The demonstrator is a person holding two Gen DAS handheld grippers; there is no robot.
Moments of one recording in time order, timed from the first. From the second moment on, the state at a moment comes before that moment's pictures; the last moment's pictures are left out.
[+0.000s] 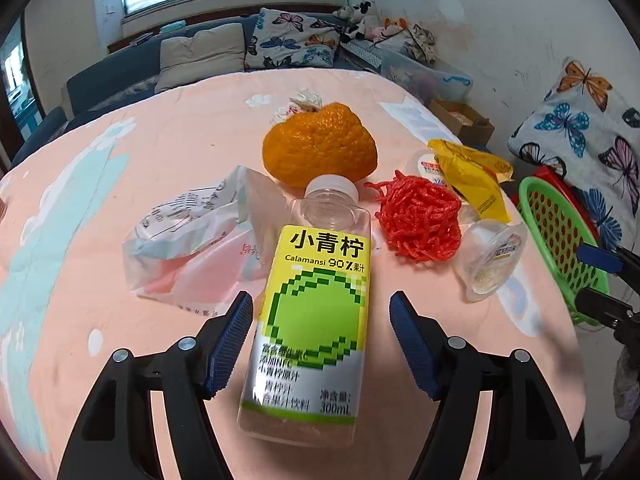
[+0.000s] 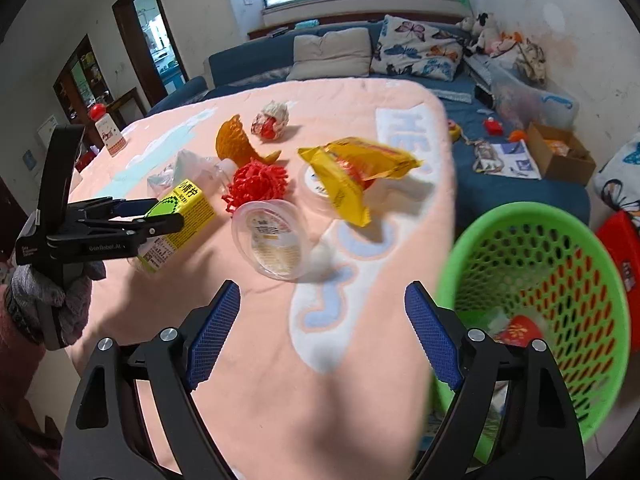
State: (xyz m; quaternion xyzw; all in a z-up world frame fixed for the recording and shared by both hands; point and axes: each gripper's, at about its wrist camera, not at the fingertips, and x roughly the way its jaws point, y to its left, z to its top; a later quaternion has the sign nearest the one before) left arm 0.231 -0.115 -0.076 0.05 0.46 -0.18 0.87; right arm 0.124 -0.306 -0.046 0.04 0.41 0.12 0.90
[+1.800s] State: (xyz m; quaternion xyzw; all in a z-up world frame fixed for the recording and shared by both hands) left arm 0.211 -0.114 -0.079 0.01 0.46 -0.19 0.87; right arm 0.139 -0.286 -0.056 0.03 0.41 0.10 0.91
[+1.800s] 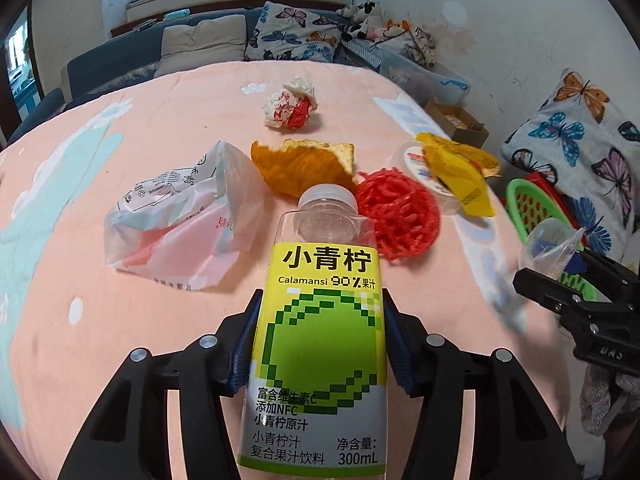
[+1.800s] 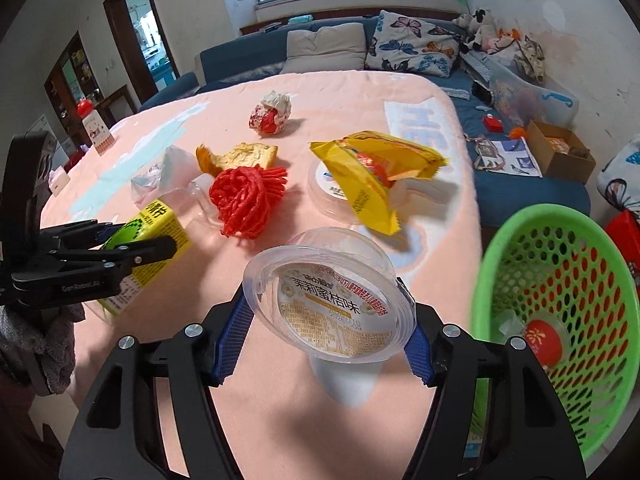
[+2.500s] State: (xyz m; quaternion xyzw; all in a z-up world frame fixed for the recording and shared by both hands) left arm 0.161 -0.154 -0.014 0.00 0.40 -0.29 0.87; right arm 0.095 -0.411 -0.046 0.05 0.40 -0.03 0.92
